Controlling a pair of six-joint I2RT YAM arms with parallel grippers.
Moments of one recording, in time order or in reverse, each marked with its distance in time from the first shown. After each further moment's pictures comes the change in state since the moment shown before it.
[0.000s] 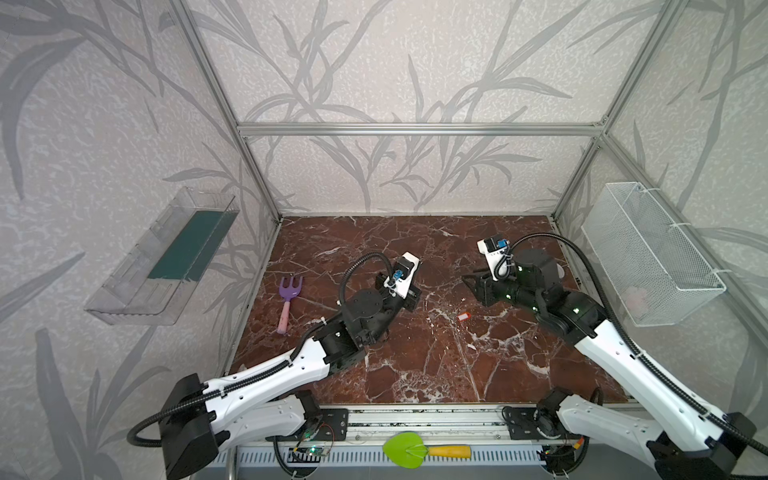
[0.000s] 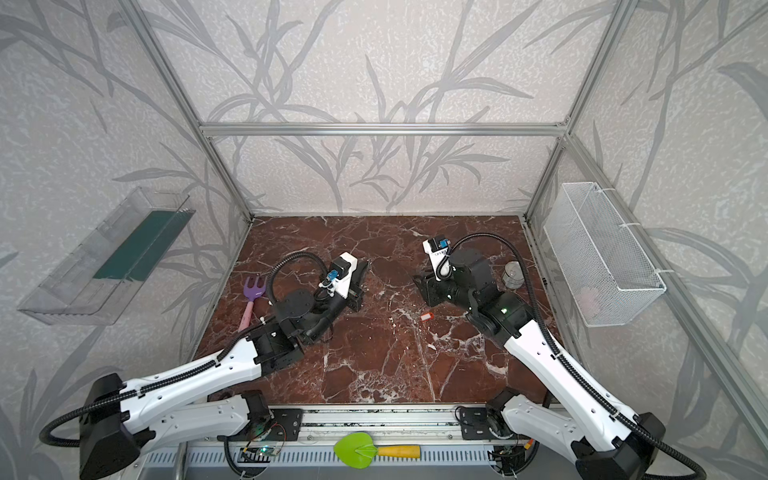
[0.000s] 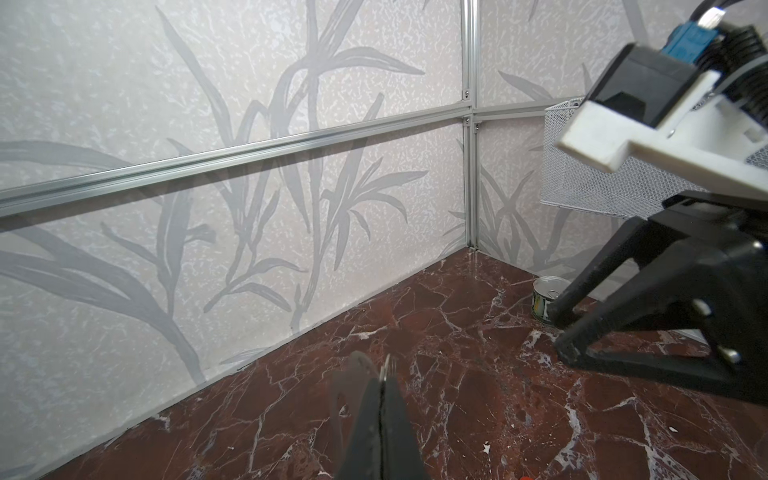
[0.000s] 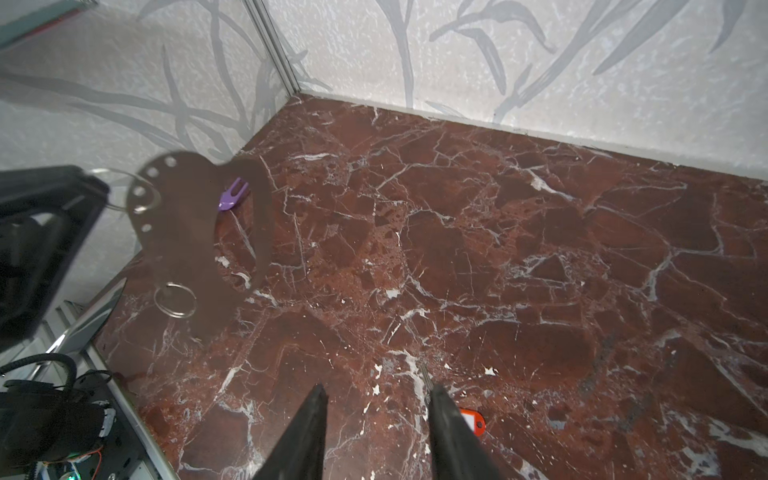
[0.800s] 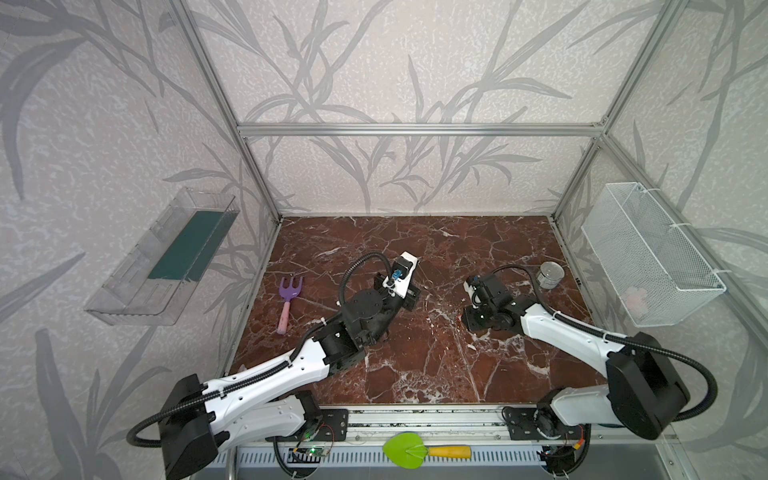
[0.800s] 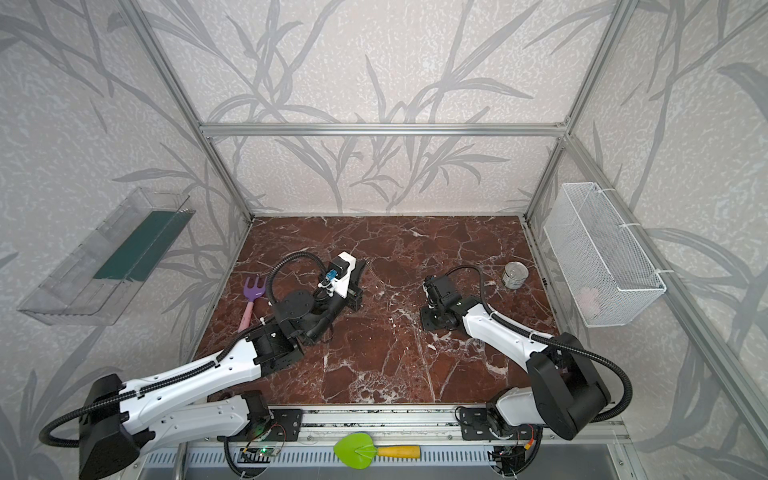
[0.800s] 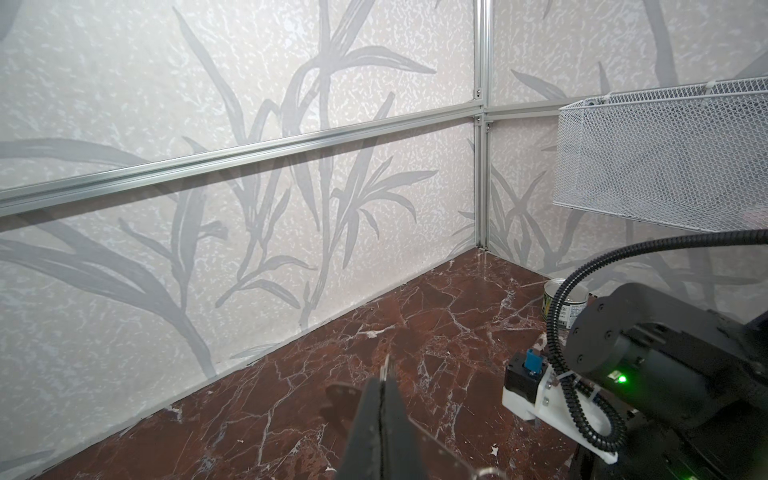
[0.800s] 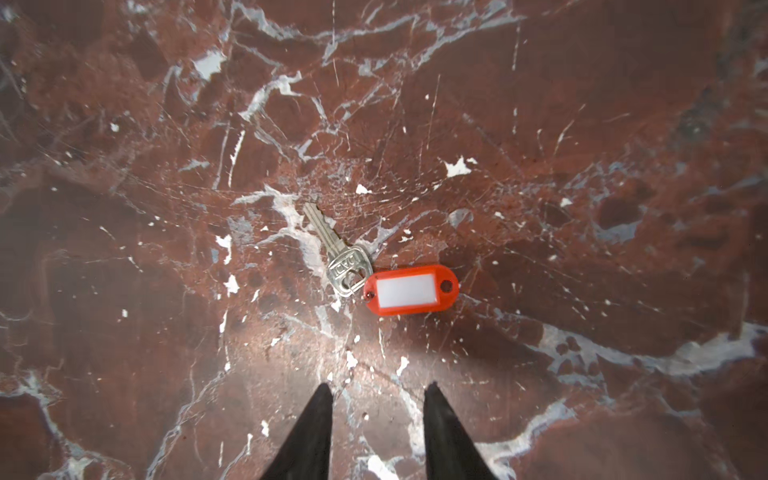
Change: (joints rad) left arm -0.002 -0.005 0.000 0.000 -0.027 -0.004; right arm -0.029 0.367 -0.287 0.112 0.049 0.133
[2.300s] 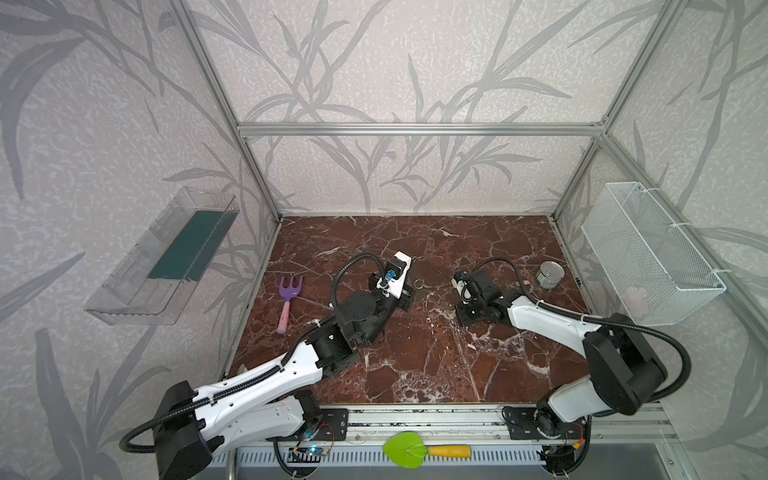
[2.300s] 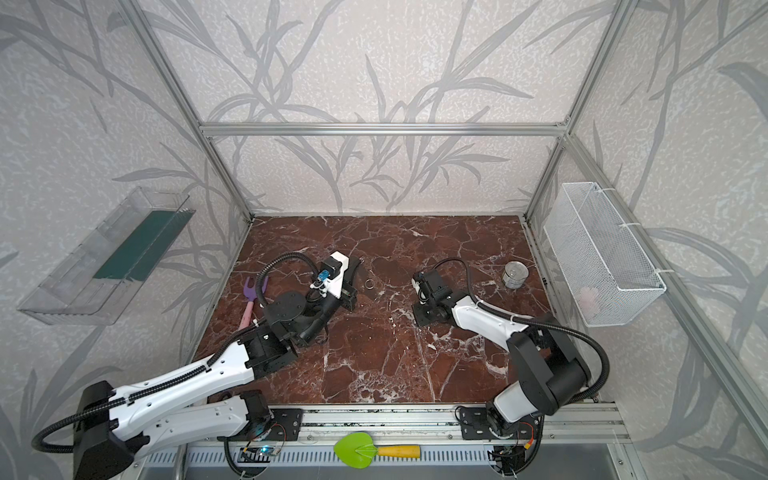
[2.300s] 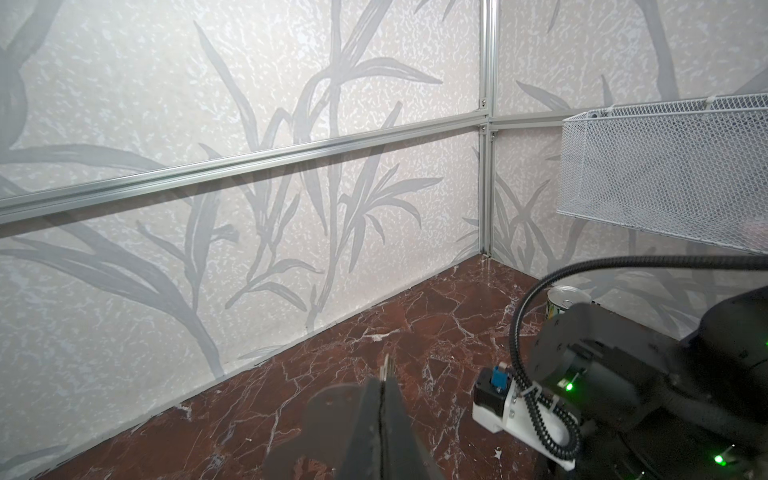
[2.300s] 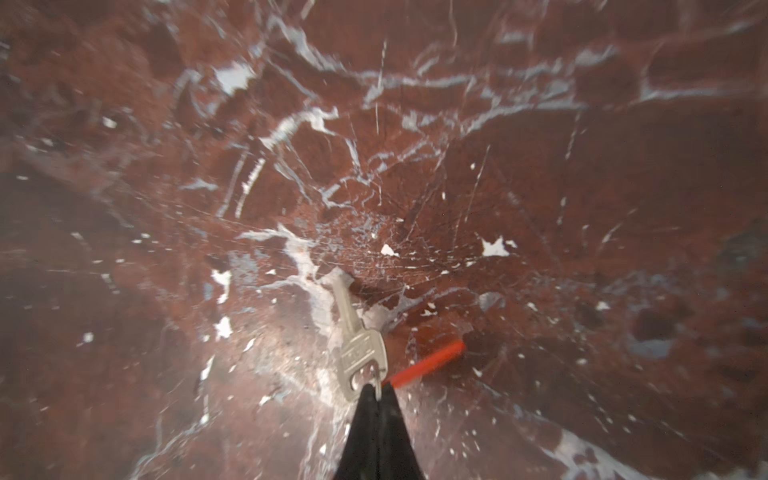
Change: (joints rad) left arm 0.000 -0.051 -0.006 -0.039 -0.004 -0.007; right arm 0.016 0.042 0.073 0.045 0.023 -0.165
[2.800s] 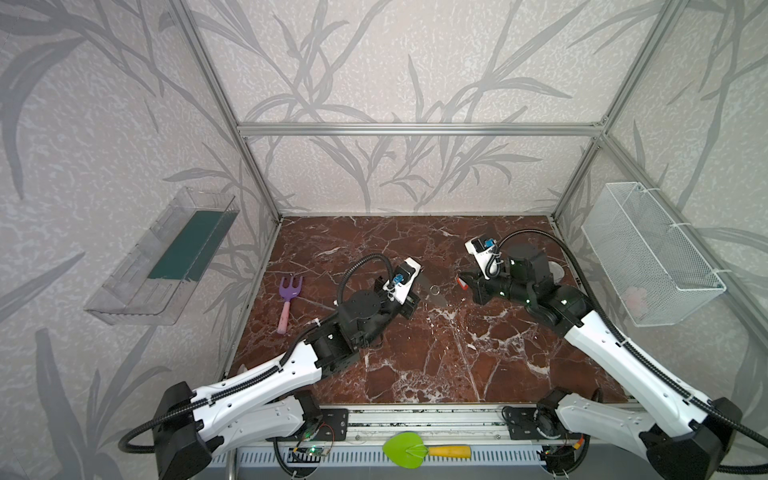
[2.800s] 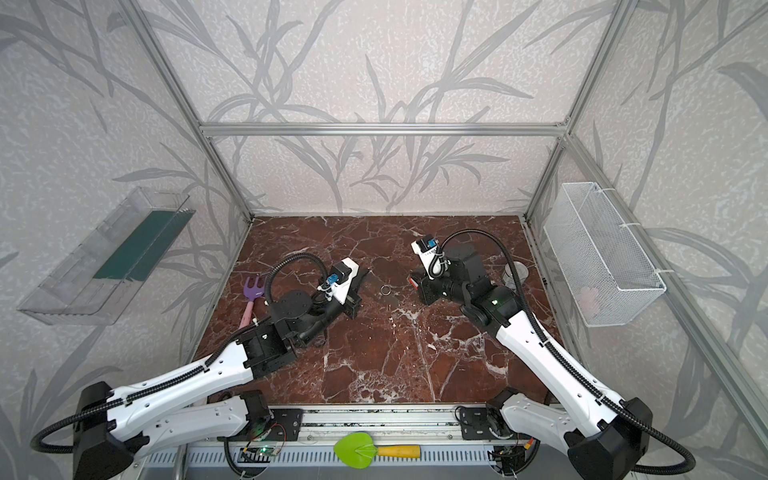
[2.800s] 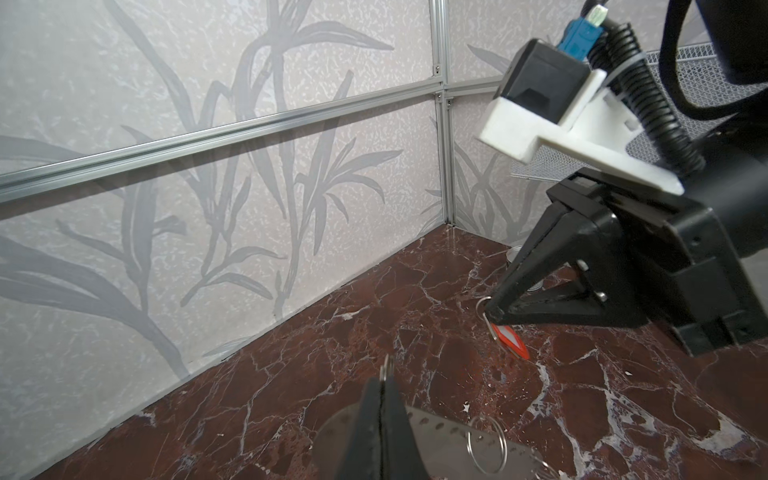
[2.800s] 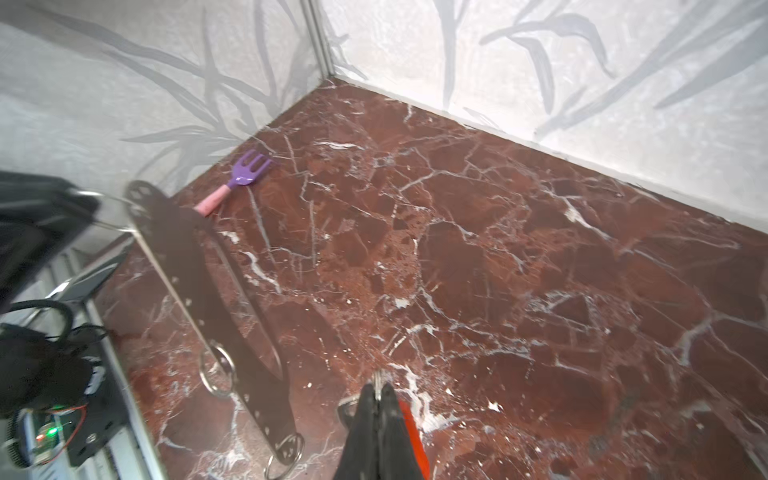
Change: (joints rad) left arm 0.000 -0.002 0.021 -0.103 0.120 0.001; right arm 0.000 -0.359 0.228 -0.082 -0.248 -0.129
